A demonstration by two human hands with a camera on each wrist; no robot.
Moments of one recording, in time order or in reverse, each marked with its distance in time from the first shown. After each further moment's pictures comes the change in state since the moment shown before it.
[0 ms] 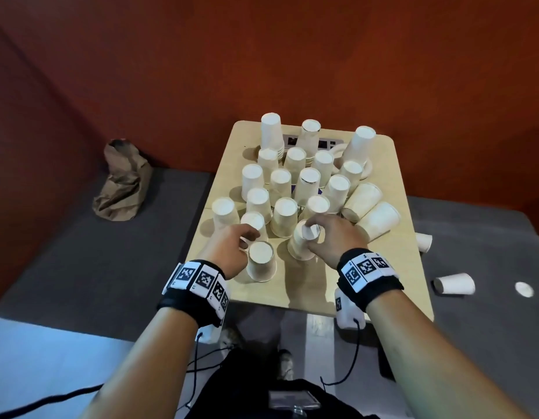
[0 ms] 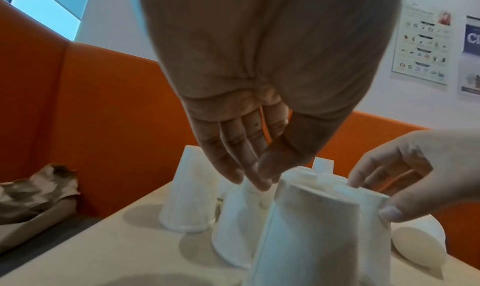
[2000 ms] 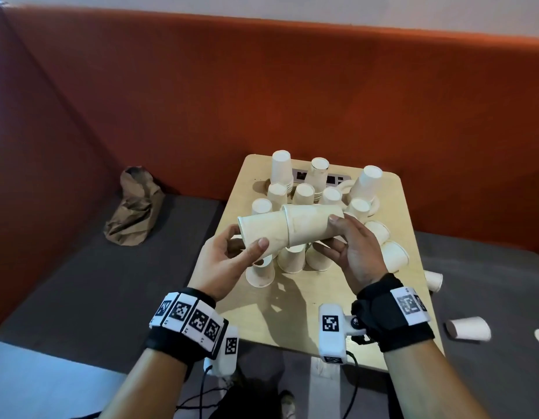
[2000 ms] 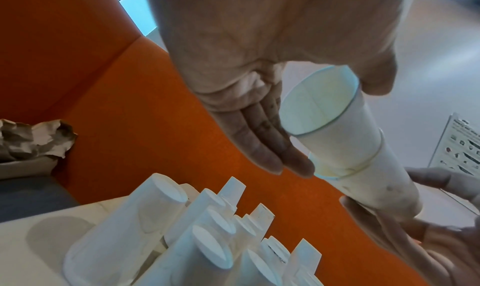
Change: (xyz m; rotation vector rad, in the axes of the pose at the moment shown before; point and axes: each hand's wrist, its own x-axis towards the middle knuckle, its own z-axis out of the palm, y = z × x) left_hand -0.014 0.031 -0.042 -0.713 0.202 0.185; right_hand 0.006 -0.035 -0.047 1.520 0.113 0.114
